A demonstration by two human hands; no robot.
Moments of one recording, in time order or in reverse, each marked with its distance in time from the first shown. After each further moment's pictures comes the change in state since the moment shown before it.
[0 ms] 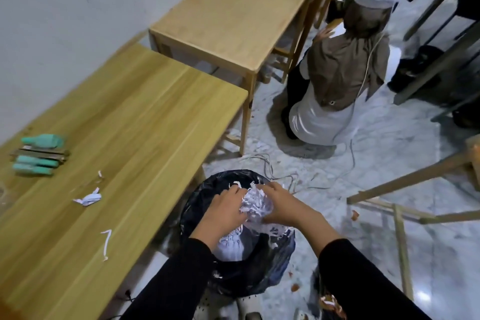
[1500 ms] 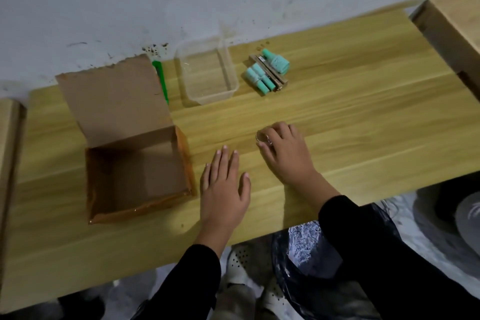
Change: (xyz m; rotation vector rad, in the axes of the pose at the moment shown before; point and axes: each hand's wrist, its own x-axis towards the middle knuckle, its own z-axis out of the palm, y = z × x) left_hand -0.194 -0.195 0.028 -0.202 0.720 -1.001; right_hand 0.146 -0.291 0.151 -0.386 0.324 -1.010
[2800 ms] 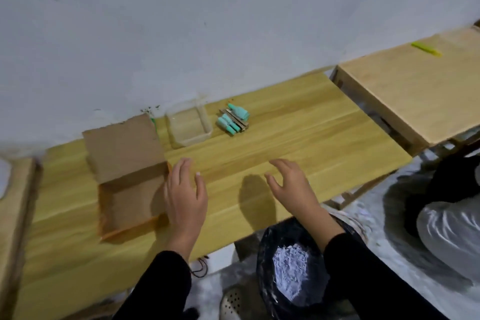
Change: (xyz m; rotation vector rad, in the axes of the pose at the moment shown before) left_hand -0.024 0.025 -0.112 -0.315 0.428 -0.025; right_hand -0.078 -0.026 -0.128 0.216 0.029 0.320
